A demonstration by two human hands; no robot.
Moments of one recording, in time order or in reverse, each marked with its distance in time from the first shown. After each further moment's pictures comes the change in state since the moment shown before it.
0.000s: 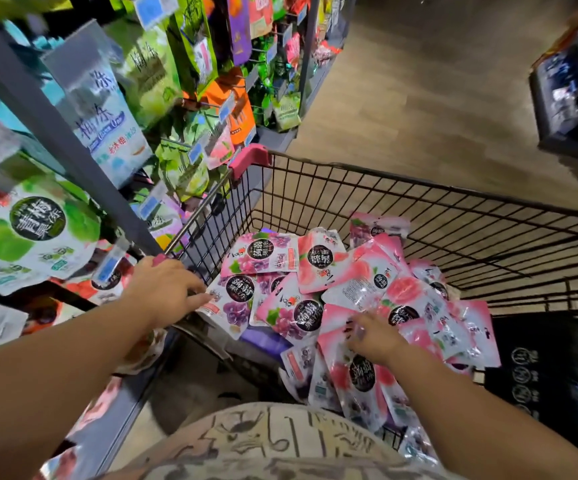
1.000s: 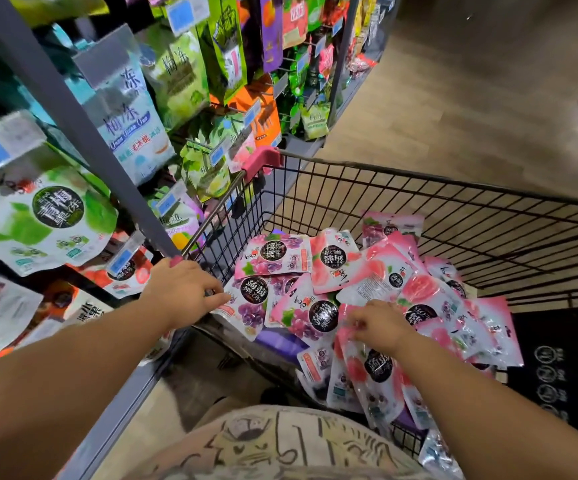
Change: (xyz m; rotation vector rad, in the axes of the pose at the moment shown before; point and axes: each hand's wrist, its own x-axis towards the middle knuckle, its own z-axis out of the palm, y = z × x) left_hand 0.007 0.027 0.007 -0.082 0.036 -0.079; right_hand 0.027 -0.011 -0.048 -0.303 0.092 -0.364
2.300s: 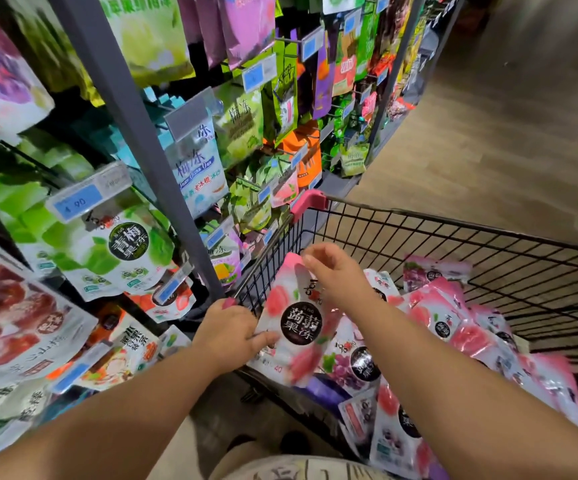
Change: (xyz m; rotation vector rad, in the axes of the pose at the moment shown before) left_hand -0.005 -0.002 -0.004 -0.179 0.087 -0.015; right_hand 0.065 -0.181 -0.097 0.909 0.309 -0.213
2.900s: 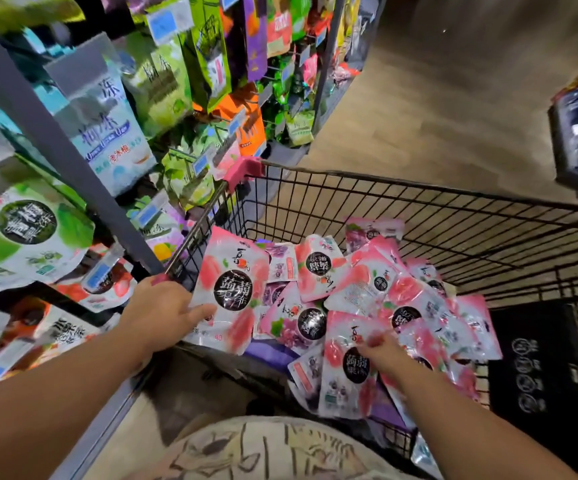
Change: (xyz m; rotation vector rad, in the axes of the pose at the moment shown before) left_hand 0.004 0.002 0.005 0.098 0.042 -0.051; right_hand -0.117 0.223 -0.109 -0.201 0.097 0.826
